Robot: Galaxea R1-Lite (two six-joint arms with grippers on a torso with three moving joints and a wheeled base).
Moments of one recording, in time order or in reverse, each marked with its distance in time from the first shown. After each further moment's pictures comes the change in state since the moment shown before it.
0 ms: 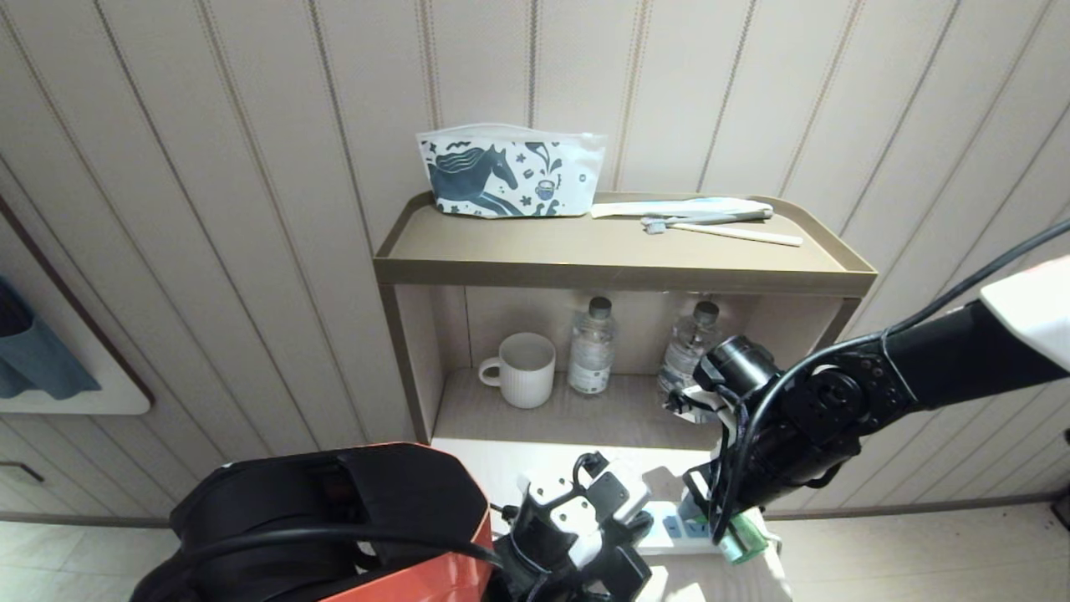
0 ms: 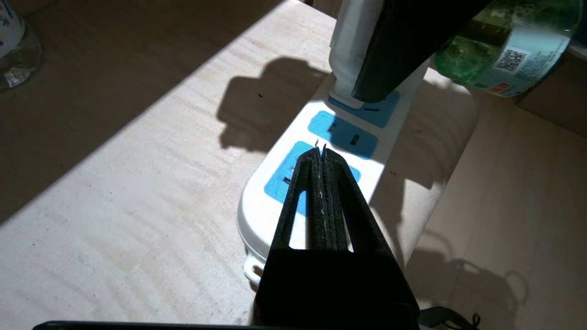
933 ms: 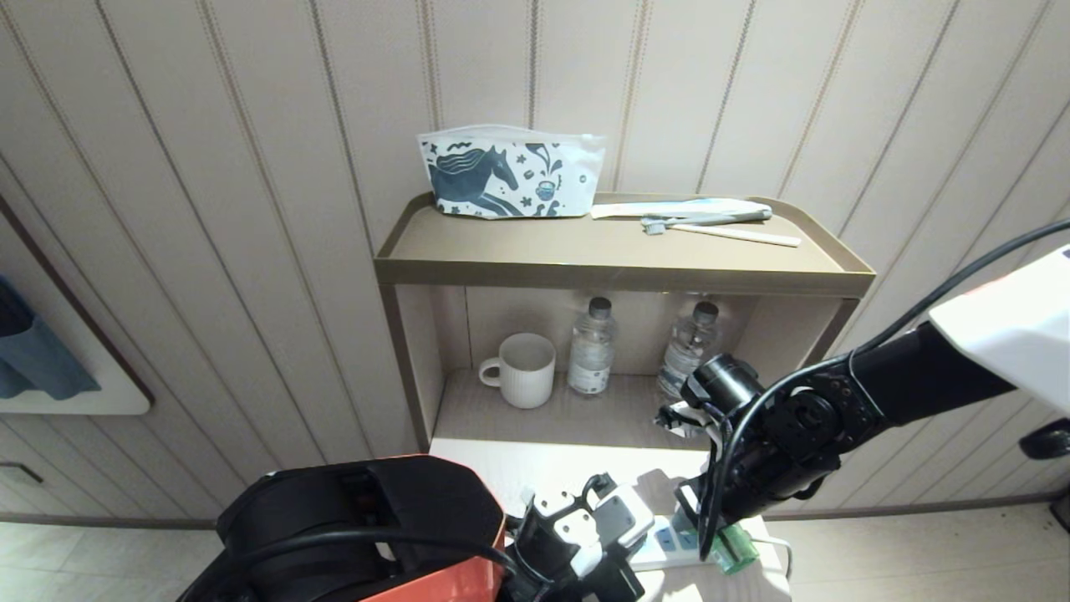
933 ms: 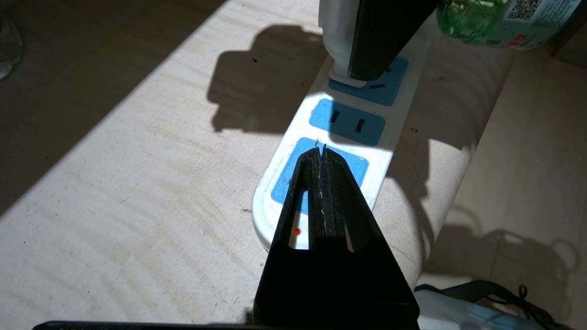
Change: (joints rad) left arm 0.000 0.066 -0.019 0.002 0.001 0.126; right arm 0.013 0.072 0.043 -0.070 -0.007 -0.003
